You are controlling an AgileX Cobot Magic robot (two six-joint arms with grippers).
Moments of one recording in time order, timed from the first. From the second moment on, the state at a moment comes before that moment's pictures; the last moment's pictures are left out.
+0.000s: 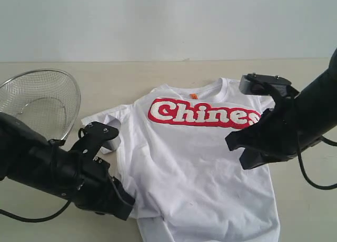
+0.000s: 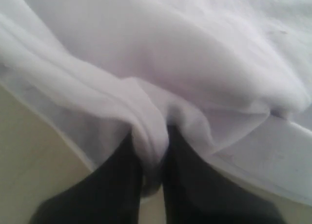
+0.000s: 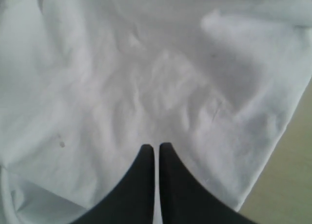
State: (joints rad) left arm -0.49 1.76 -0.63 -1.37 0.40 1.40; right arm 0.15 1.58 -0.83 0.56 0.68 -0.41
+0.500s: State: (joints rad) left arm -0.49 1.74 -0.68 -1.38 0.59 1.33; right arm 0.15 1.62 -0.83 0.59 0.71 -0.46
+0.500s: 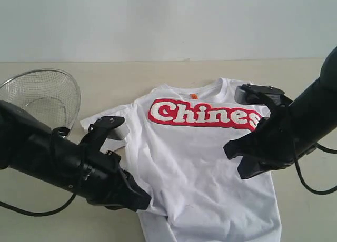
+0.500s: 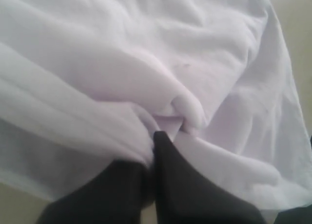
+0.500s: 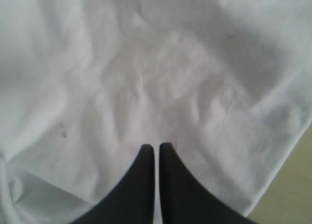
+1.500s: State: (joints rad) left arm -0.49 1.47 -0.68 -1.01 0.59 0.87; right arm 0.15 1.93 -0.98 0.60 0.65 -0.47
